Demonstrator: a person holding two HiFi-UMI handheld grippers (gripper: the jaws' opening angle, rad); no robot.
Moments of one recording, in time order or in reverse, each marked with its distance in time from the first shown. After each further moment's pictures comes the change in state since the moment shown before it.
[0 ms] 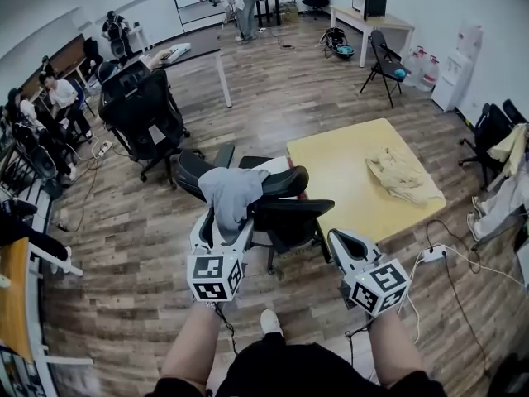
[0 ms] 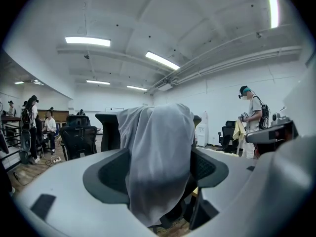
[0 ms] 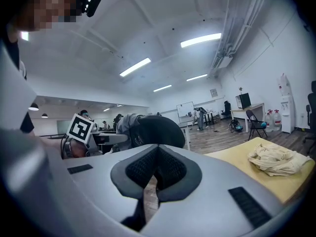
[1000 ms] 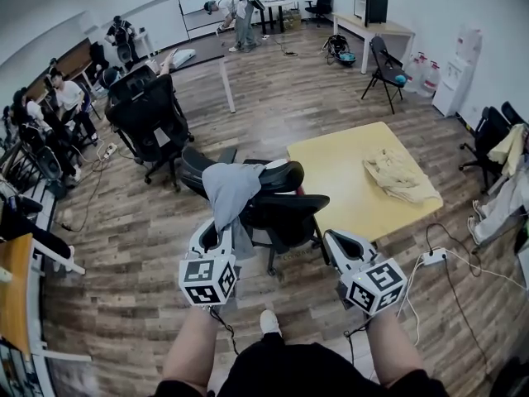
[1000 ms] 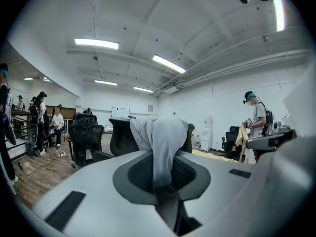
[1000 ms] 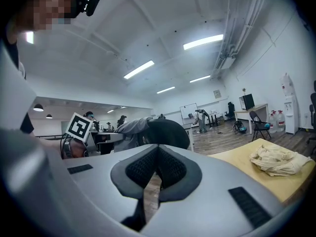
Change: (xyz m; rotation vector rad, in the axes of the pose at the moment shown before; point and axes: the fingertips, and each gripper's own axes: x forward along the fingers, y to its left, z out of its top) left arm -0.051 -0.007 0.008 -0.065 -0.017 0.054; right arm -0.031 0.021 0.005 -0.009 -0.017 0.041
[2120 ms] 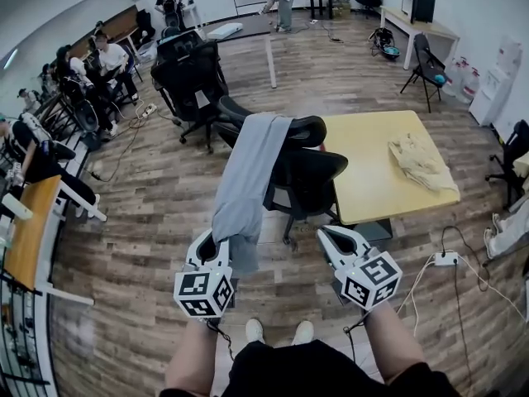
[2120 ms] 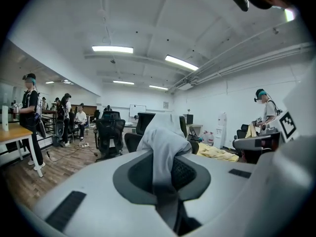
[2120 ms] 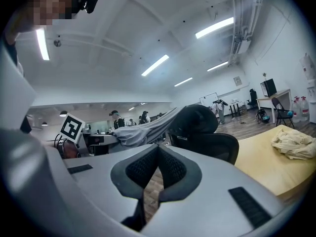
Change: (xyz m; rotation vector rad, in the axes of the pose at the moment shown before) left arm -0.194 -0.043 -0.058 -0.062 0.047 0.200; right arm -0.078 0.093 -0.051 0.005 0.077 0.262
